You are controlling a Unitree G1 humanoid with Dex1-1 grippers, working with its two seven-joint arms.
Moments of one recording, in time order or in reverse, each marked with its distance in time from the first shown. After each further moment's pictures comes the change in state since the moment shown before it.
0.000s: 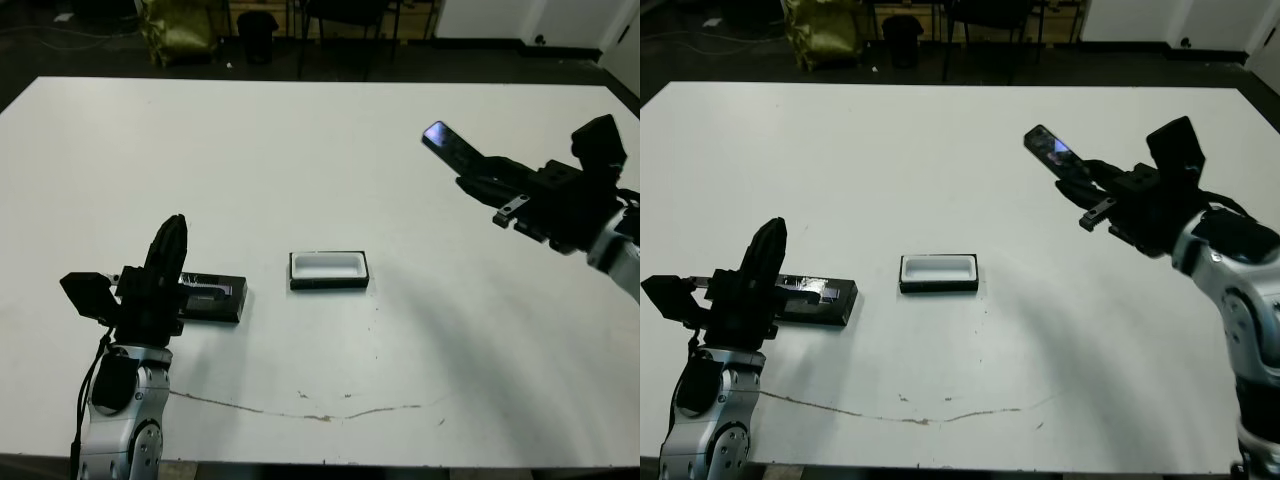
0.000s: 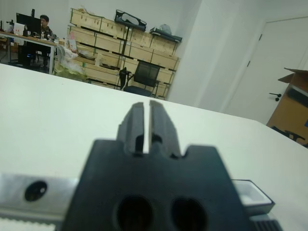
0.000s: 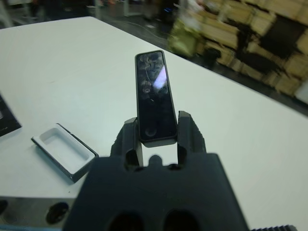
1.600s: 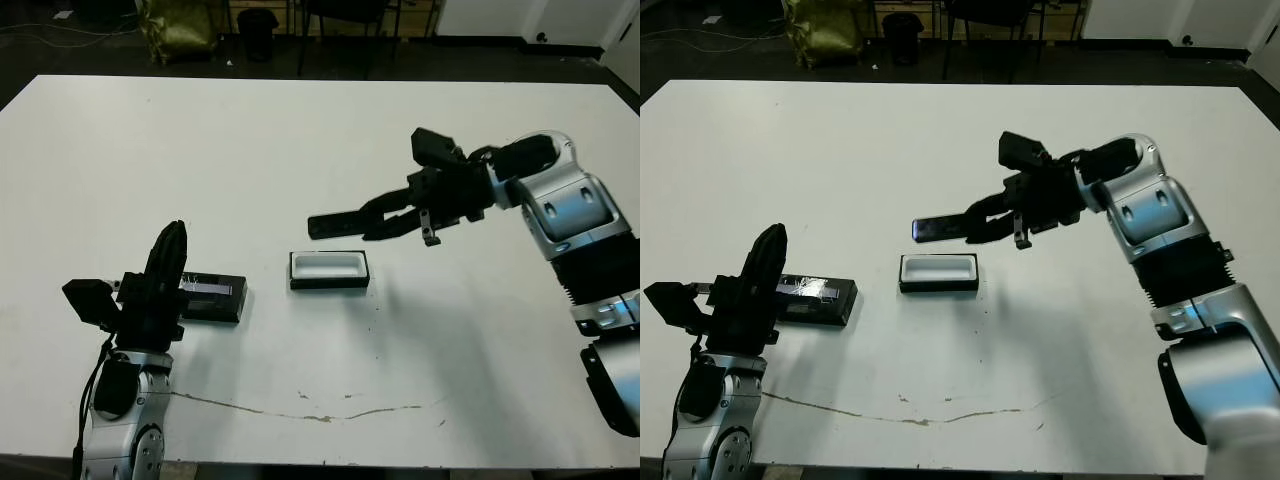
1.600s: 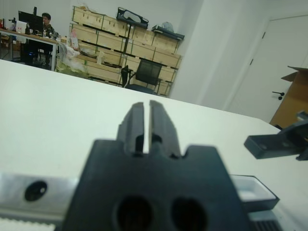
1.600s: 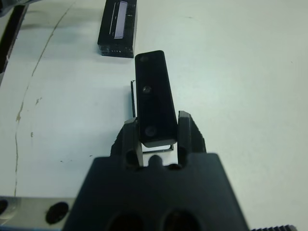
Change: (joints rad) left arm 0.013 -0.001 -0.009 0.024 0.005 -0.032 -0.001; right arm -0.424 0.147 0.402 0.577 -0.299 -0.281 0.745
